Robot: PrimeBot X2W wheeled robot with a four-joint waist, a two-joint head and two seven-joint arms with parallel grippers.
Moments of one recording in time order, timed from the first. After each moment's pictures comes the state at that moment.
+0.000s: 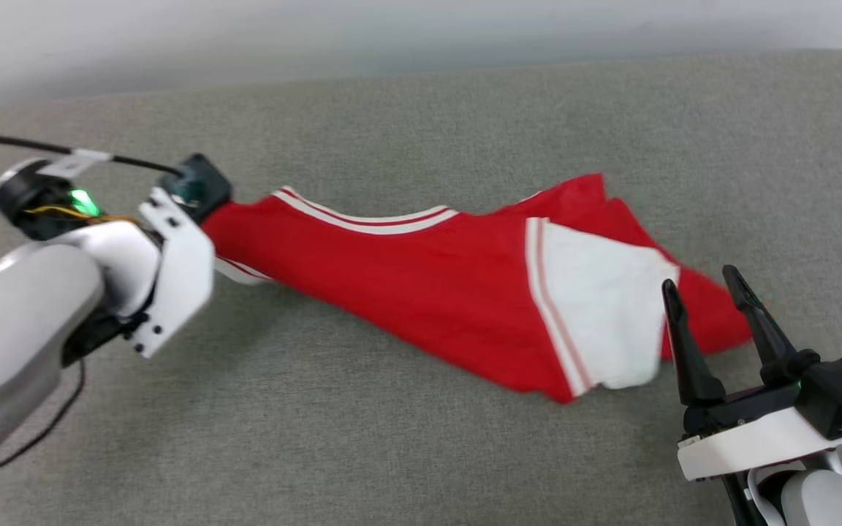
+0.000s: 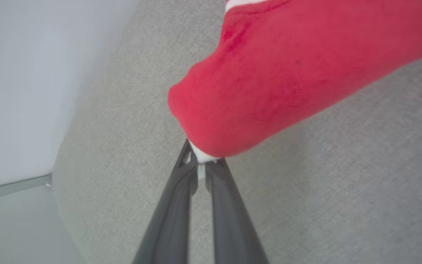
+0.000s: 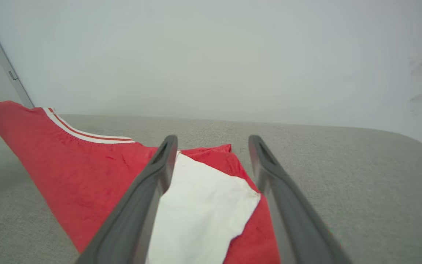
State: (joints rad) left arm -1.08 0.83 -1.25 0.29 -0.78 -0.11 0.54; right arm -0.10 -0.16 0.10 0.04 0.18 0.13 -0.25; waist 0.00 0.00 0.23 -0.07
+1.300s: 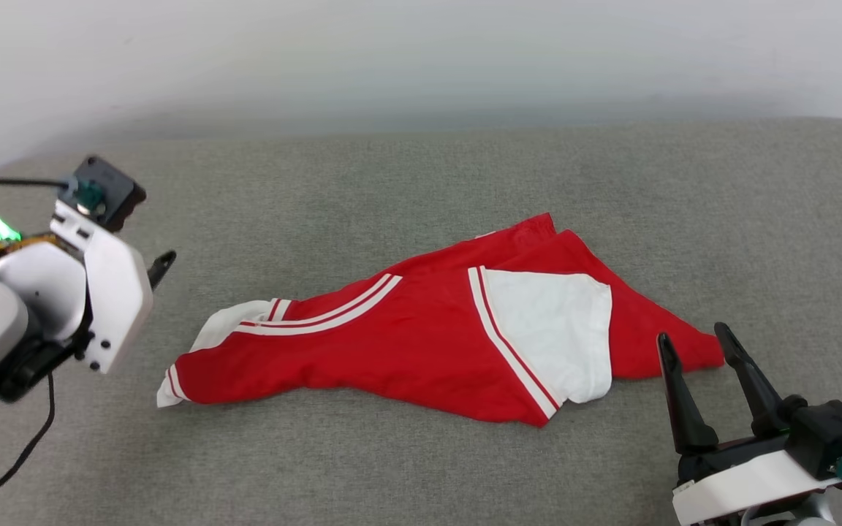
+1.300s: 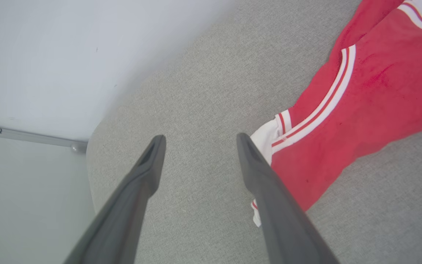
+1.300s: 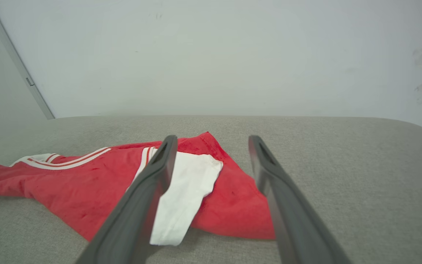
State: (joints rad) left arm -0.94 1.01 -1.14 0.15 -0.89 0.04 0.39; right arm 0.01 -0.13 0.09 0.04 0.20 0.13 -0.23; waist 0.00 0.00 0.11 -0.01
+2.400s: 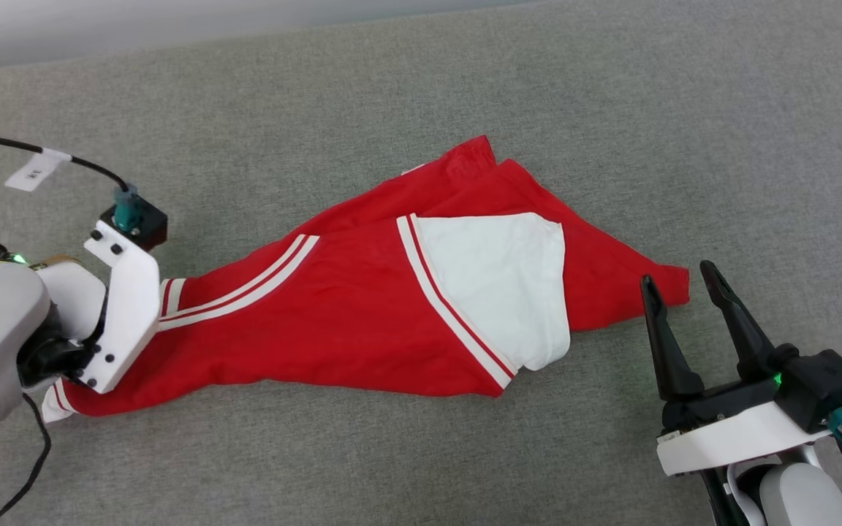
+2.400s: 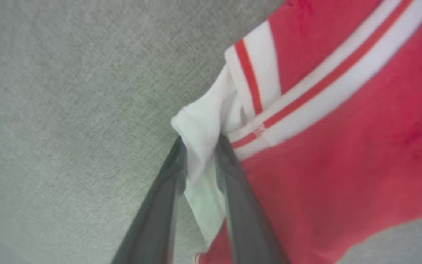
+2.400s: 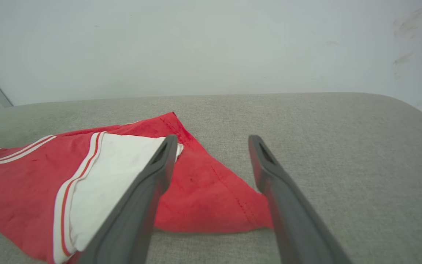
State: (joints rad) left arm -1.02 0.89 -1.24 0.39 -0.96 -0.11 0.81; right arm -0.12 -0.13 0.13 0.05 0.20 0.13 -0.25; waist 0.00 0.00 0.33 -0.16
